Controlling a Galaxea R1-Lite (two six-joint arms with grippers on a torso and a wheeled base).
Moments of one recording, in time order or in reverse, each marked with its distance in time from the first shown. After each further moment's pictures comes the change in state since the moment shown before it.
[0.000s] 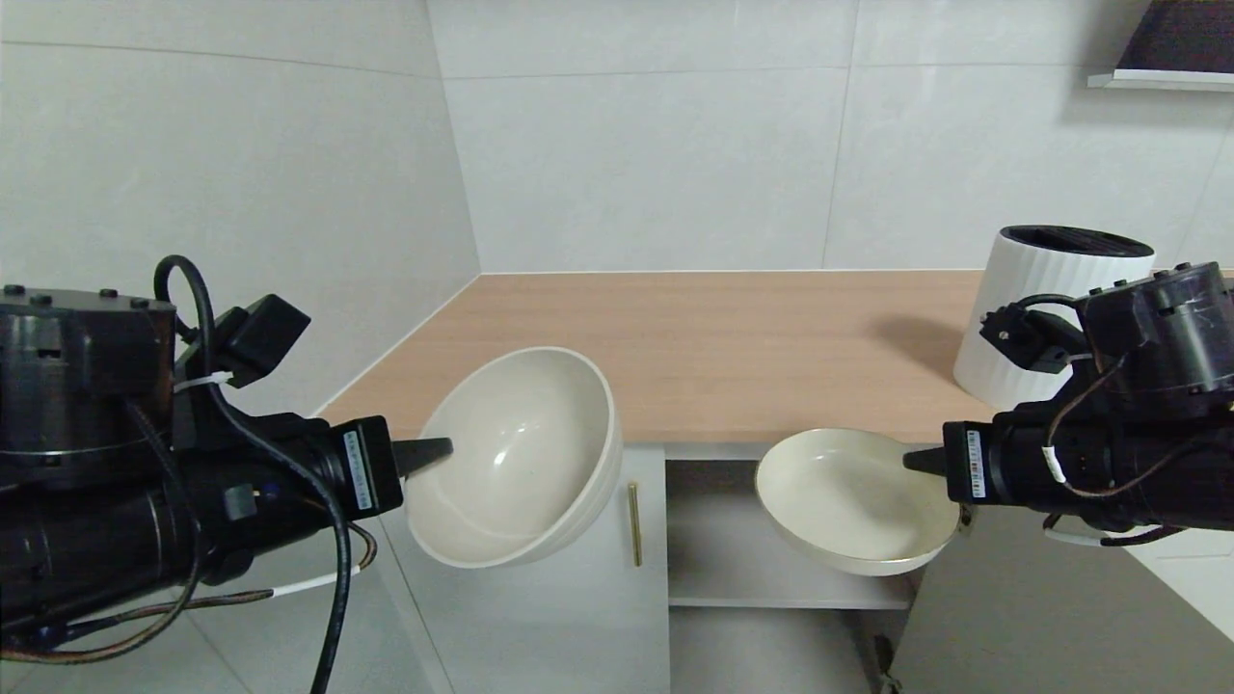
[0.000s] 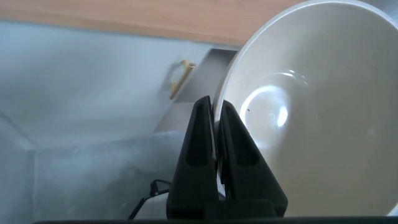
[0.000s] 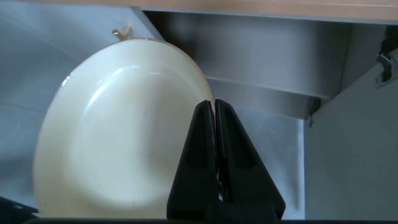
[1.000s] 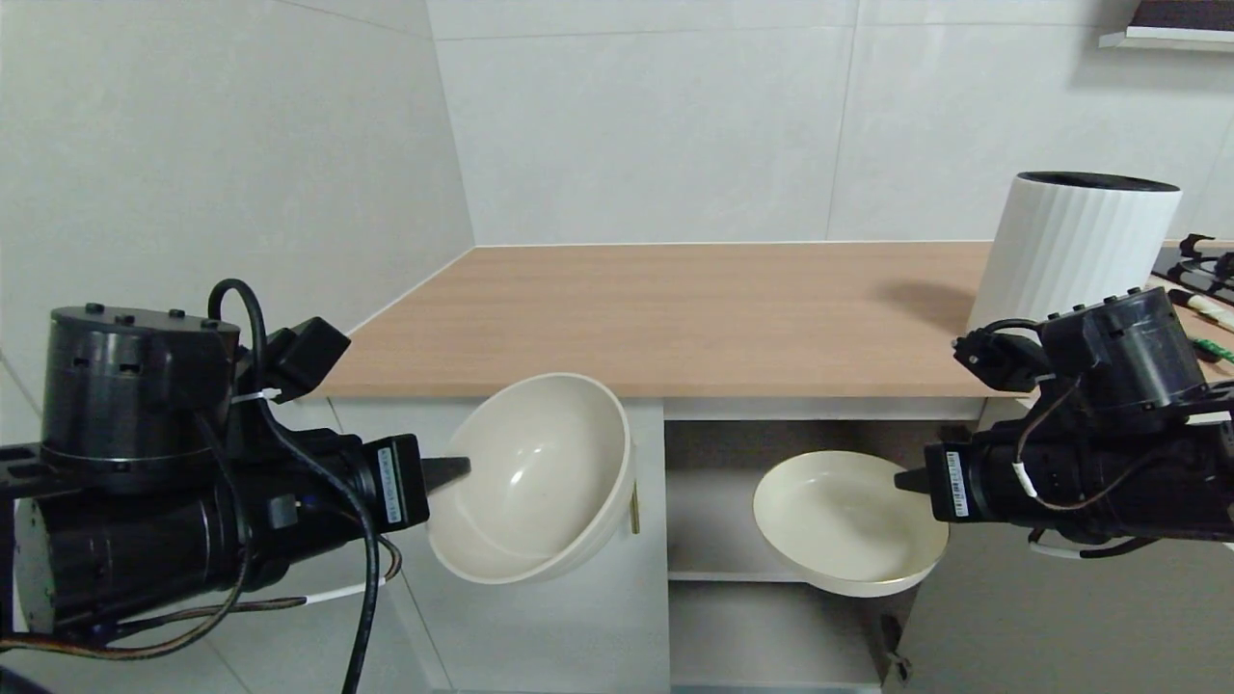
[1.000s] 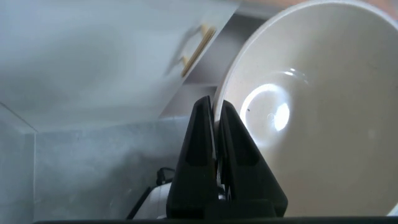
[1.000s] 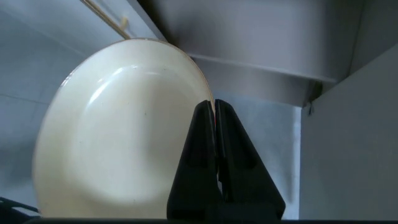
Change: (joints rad) left arm -0.009 0.057 0.007 -0.001 -0.001 0.000; right arm 0.000 0.053 0.012 0.000 -0.001 -0.031
